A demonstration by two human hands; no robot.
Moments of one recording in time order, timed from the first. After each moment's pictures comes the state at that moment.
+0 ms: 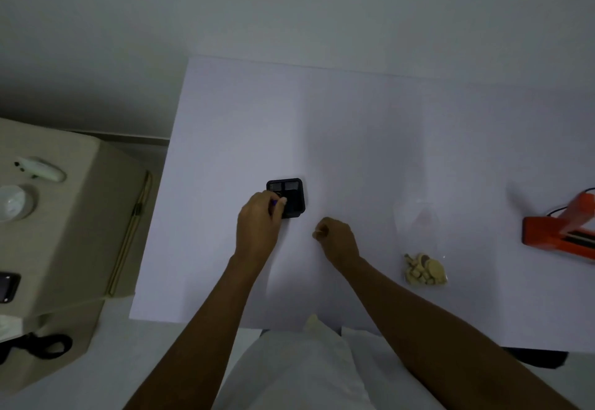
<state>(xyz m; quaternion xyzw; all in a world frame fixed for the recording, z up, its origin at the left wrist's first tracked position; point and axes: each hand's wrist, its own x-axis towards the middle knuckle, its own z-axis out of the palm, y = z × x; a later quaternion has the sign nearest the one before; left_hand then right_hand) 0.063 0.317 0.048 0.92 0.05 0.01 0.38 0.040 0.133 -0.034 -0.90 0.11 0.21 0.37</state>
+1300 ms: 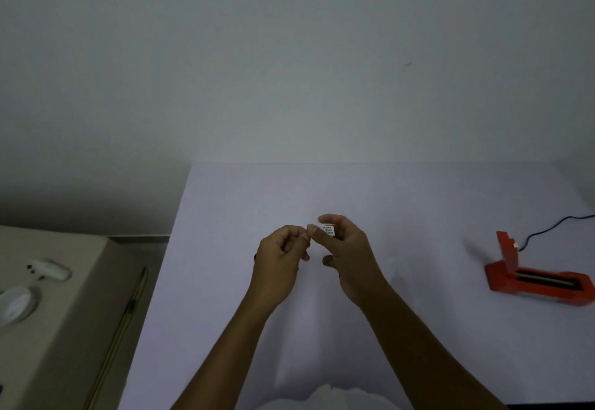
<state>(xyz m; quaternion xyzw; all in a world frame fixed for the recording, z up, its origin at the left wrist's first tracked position) 0.046 0.256 0.227 0.77 0.03 -0.08 0.63 0.045 0.120 0.230 -0.64 0.20 0.06 0.74</state>
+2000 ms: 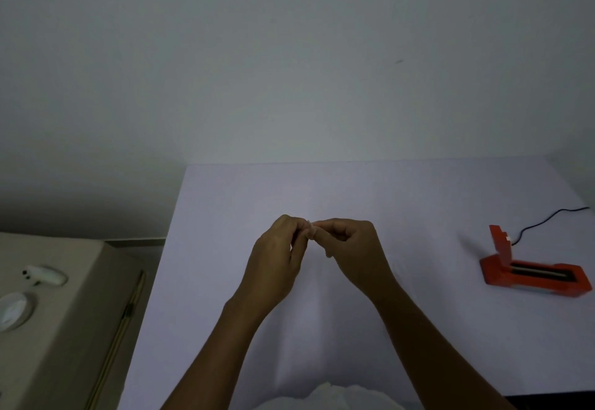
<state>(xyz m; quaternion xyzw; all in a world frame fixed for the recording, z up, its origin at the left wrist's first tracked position) 0.048 0.257 0.234 0.88 -0.17 0.06 0.44 0.039 0.101 0.235 -0.80 0.03 -0.06 0.59</state>
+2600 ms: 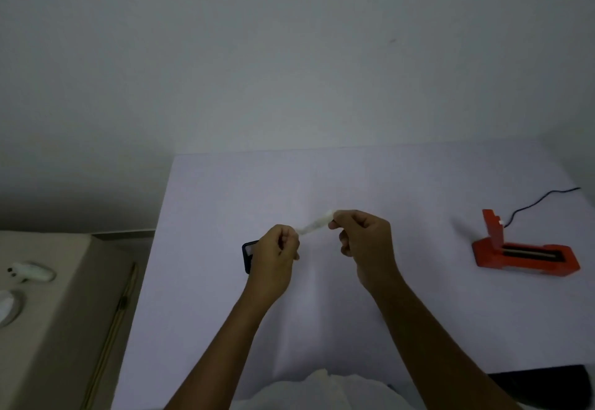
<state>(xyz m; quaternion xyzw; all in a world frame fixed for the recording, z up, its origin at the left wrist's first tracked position) 0.045 0.241 0.196 0.79 0.02 -0.10 0.60 0.038 0.080 0.215 -0.66 0.23 -0.06 0.71</state>
